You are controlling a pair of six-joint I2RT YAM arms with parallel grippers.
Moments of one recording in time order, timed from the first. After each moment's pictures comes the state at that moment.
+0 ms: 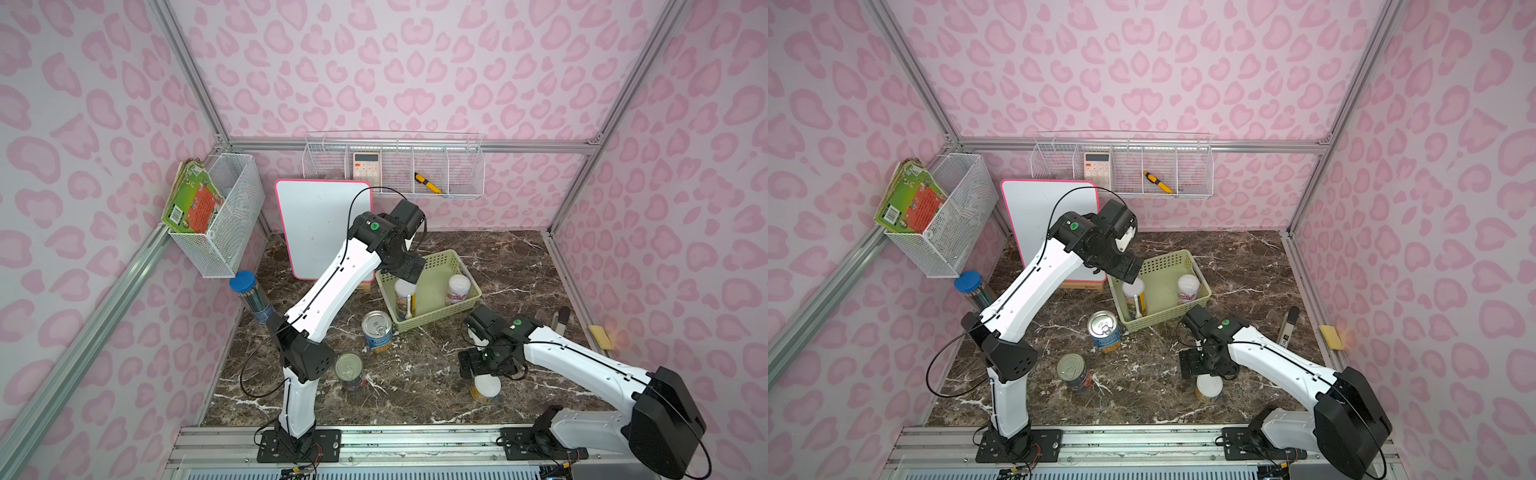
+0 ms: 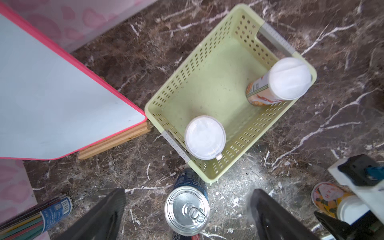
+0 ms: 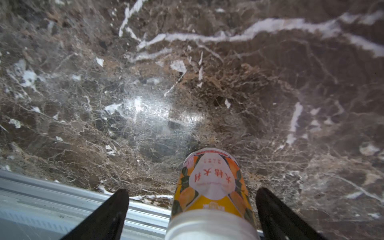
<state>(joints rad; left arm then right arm) -0.65 1.93 2.32 -1.43 -0.20 -0.15 0.76 1.28 0.81 -0.98 -0.09 0.55</state>
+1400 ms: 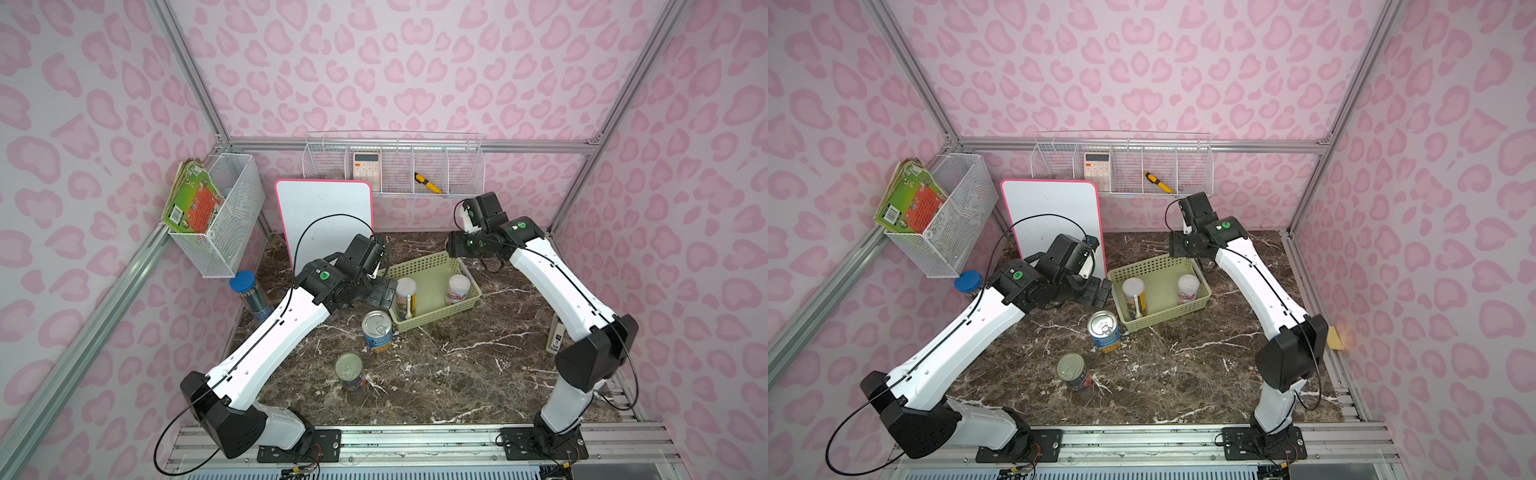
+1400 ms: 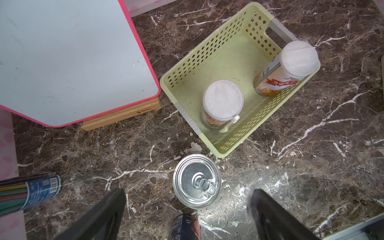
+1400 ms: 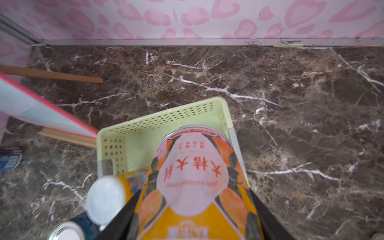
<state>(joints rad) -0.63 1.41 1.56 -1.08 -0.19 -0.21 0.44 1.90 2.00 -0.99 0.04 0.29</state>
